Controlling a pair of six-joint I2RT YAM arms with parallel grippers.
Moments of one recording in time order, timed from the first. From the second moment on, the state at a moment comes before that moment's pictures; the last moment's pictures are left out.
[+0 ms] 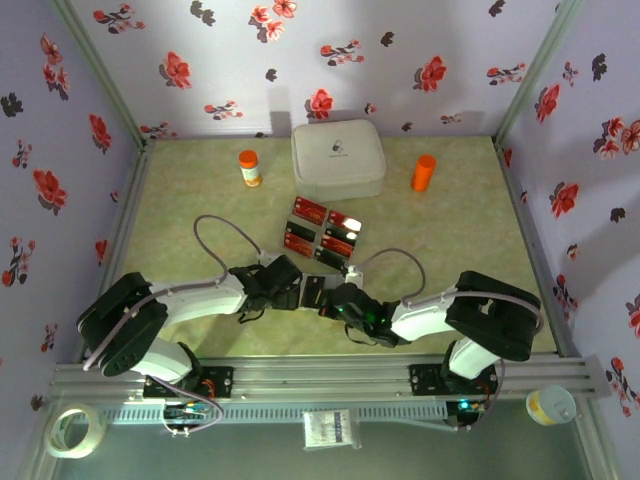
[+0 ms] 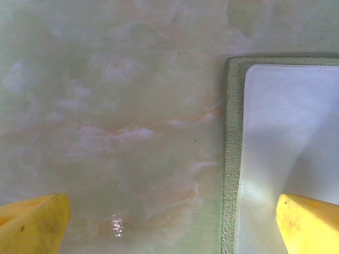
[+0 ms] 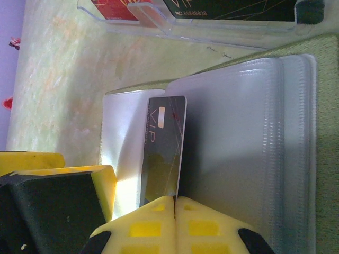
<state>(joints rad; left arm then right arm) -0.93 1.46 0.67 -0.45 -0.33 -0.73 1.14 1.56 0.42 0.49 0.23 1.18</state>
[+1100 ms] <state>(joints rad) -0.93 1.46 0.66 -0.44 -0.33 -0.75 1.02 1.48 0.63 0.09 0.00 1.00</state>
